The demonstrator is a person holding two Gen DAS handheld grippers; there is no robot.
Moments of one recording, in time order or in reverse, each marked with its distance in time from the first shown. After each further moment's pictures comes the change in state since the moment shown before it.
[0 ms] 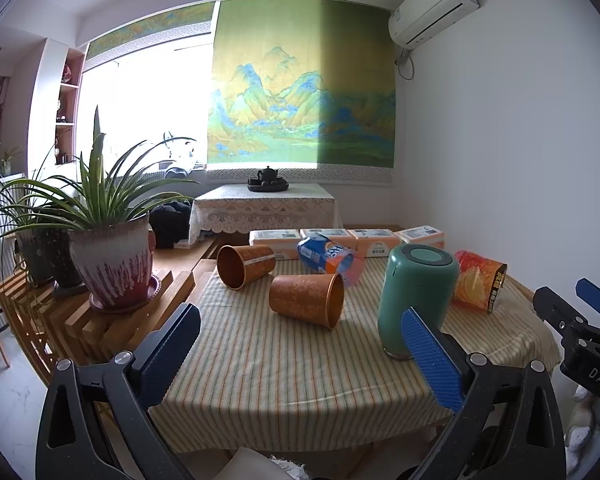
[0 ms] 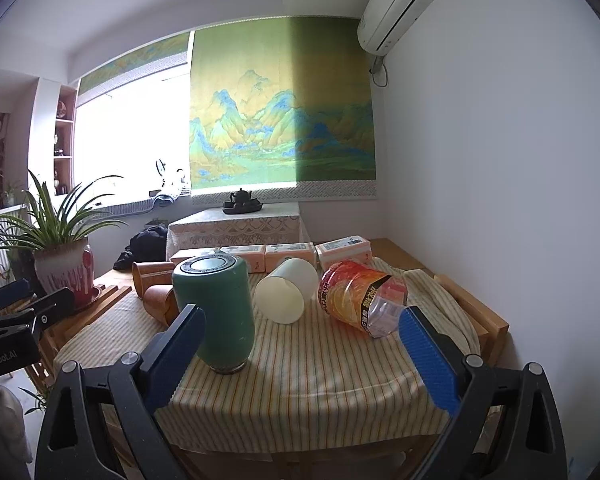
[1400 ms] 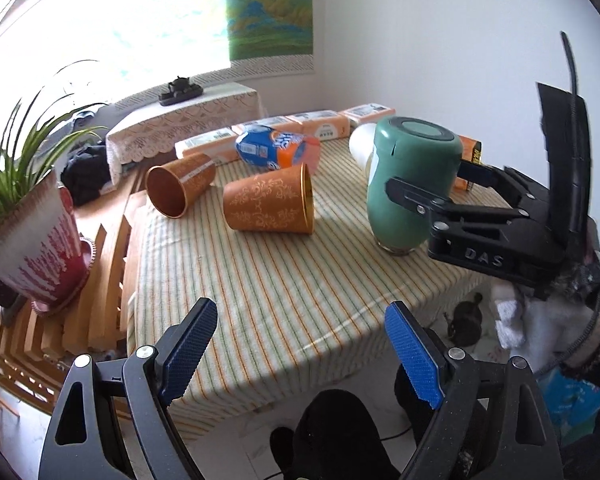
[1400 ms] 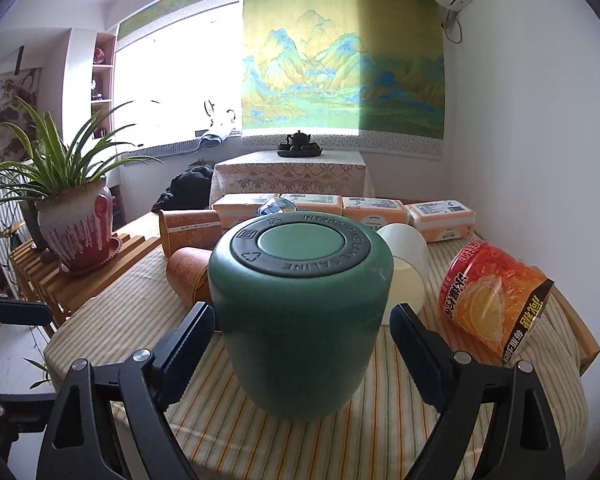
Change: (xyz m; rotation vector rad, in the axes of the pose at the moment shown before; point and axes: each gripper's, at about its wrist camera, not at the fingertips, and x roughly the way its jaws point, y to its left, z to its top) left arm 0.078 0.027 -0.009 0.221 0.430 -0.293; right arm 0.122 0.068 -0.003 -0.103 0.188 0.177
